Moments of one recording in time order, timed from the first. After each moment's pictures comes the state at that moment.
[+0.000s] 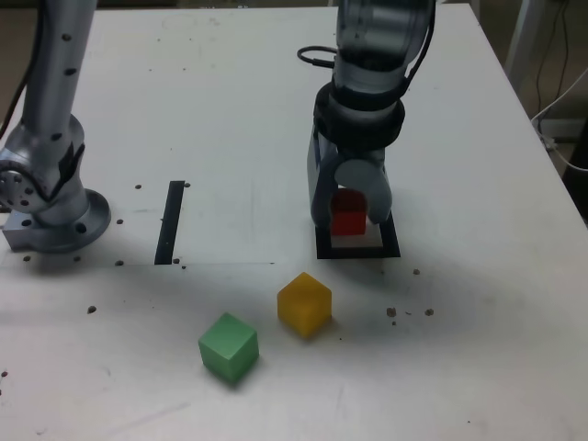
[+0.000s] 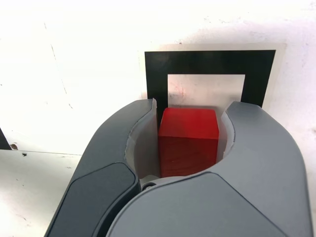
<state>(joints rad) -0.11 2.04 -1.47 1.13 0.09 -0.16</state>
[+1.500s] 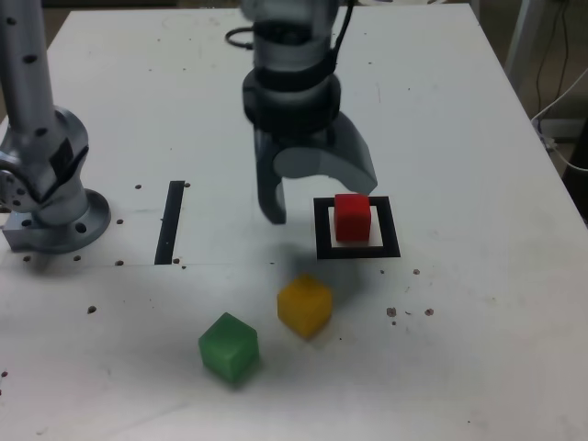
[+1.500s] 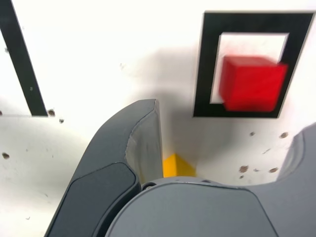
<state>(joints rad) -0.26 1.79 -1.27 1.08 0.09 -0.36</state>
